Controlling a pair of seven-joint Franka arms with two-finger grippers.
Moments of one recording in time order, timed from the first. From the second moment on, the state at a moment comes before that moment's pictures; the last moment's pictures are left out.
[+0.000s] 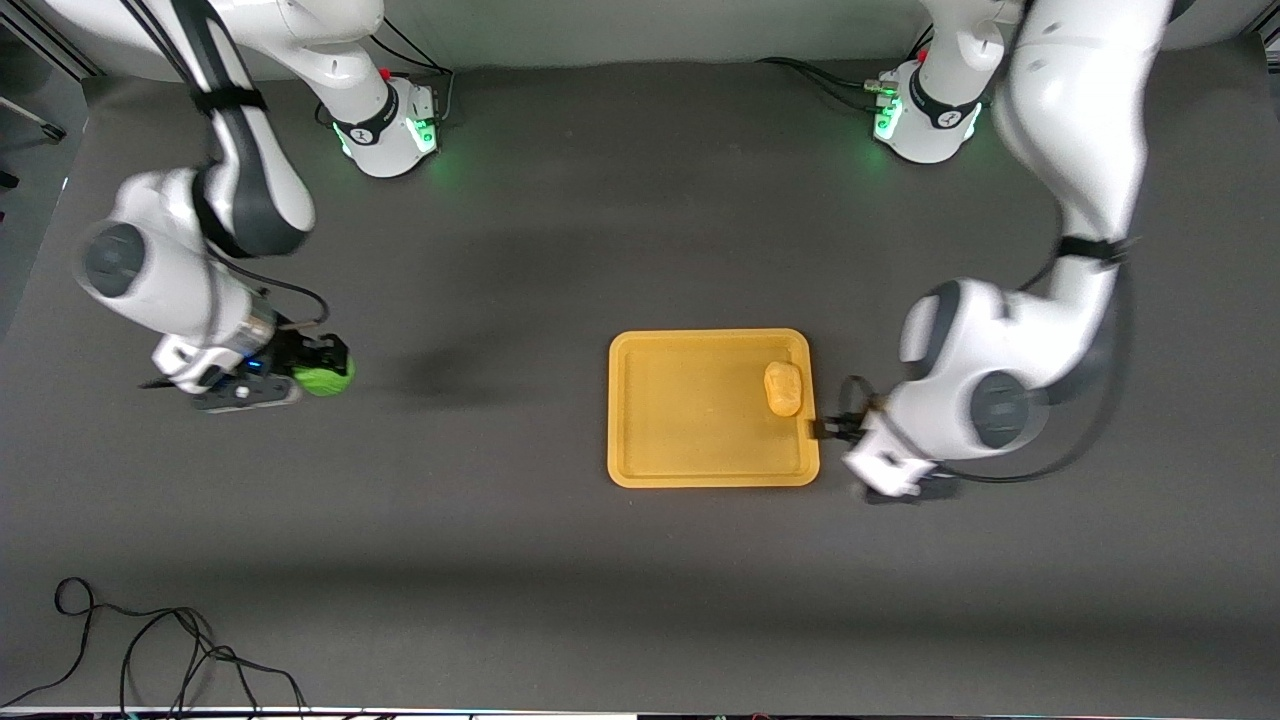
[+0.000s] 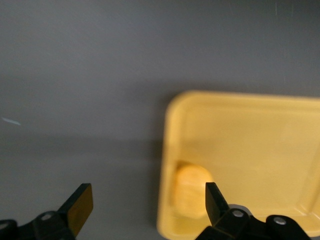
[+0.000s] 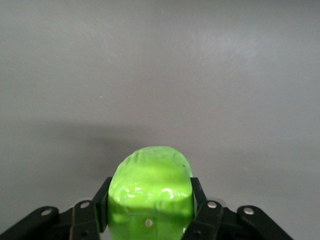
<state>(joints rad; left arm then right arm) -0.19 0.53 -0.08 -1.51 -0.11 1.94 -0.30 0.03 0.06 0.05 -2.07 0.01 2.09 -0.02</state>
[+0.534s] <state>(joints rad) 0.07 0.22 -0.07 -1.56 -0.08 1.80 0.04 0.12 0.10 0.05 -1.67 0.02 1.81 0.07</state>
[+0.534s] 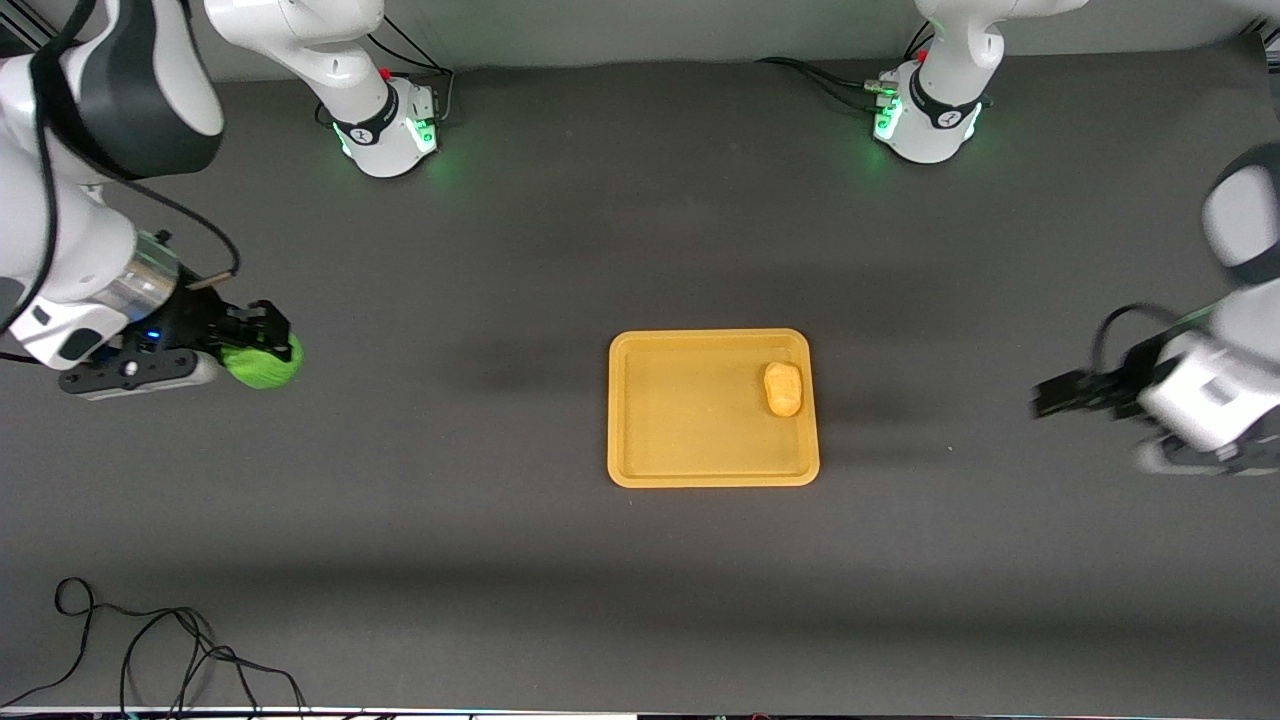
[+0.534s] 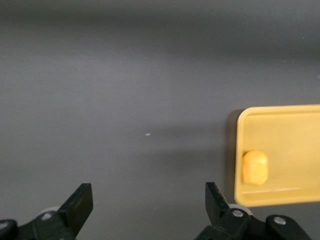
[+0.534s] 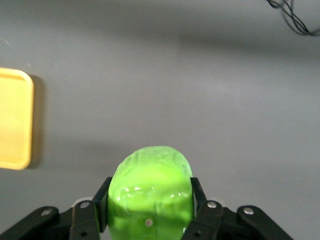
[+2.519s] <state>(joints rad) 0.10 0.09 -0.08 -1.73 0.02 1.92 0.07 0.85 1.07 0.01 -0.98 -0.12 2.12 1.01</state>
